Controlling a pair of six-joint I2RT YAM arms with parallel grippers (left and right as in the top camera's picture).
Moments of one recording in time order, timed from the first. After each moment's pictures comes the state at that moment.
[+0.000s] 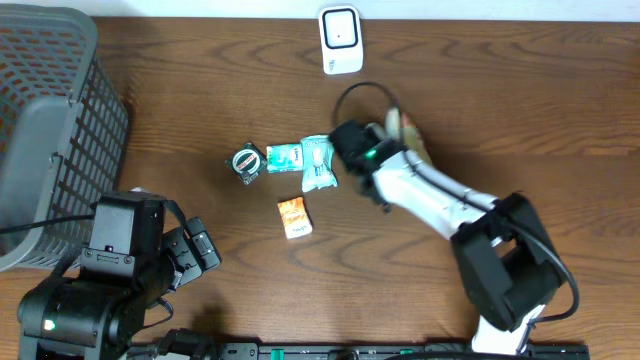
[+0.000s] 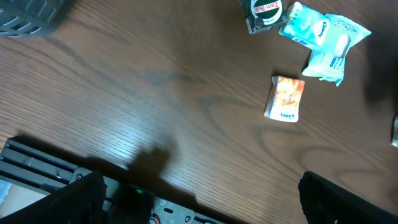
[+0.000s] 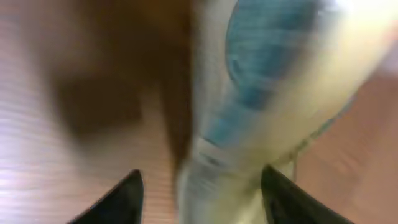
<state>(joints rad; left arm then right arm) -0.19 0.89 1.30 -1.56 -0.09 -0.64 0.66 1.93 1.27 -0.77 0.60 -0.01</state>
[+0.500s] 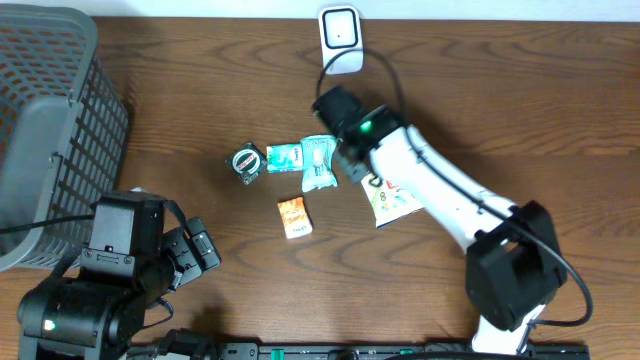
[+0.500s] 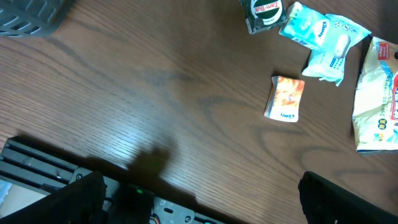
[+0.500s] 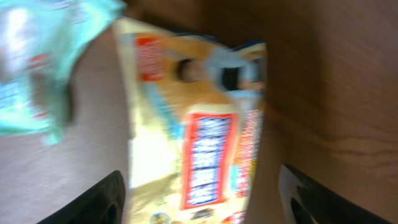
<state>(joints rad) -0.19 0.89 1.30 -1.56 -0.09 -0.64 0.59 1.93 1.57 -0.98 0.35 0.07</state>
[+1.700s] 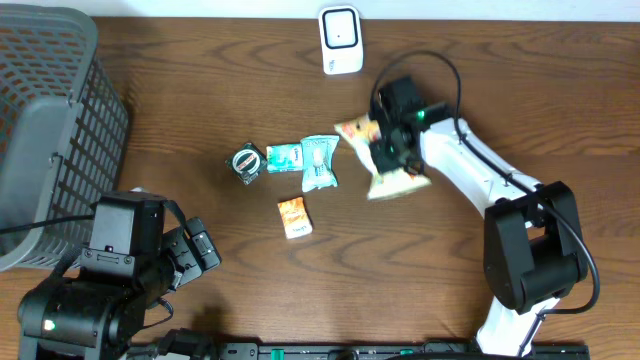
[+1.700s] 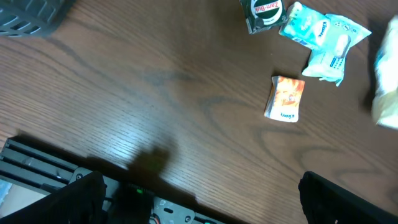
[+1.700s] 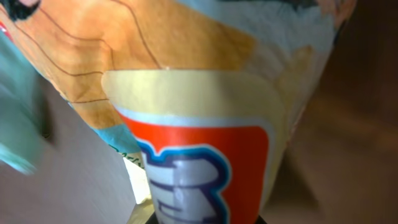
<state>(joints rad) -0.19 0.89 1.30 -1.56 -0.09 -0.64 0.38 1.94 1.40 -0.74 -0.03 0.05</state>
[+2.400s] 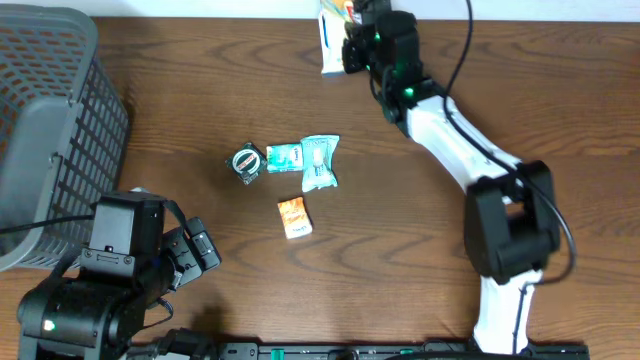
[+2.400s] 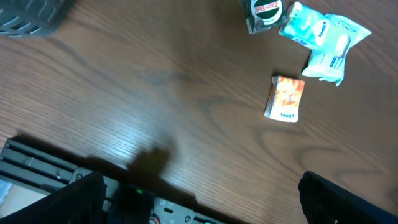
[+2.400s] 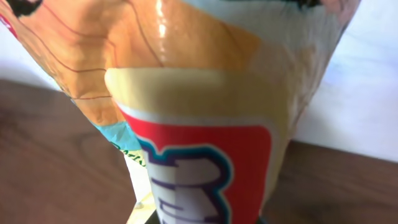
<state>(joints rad) -0.19 0.89 1.30 -1.56 -0.09 -0.64 0.38 2.13 1.64 0.16 -0.02 0.12</state>
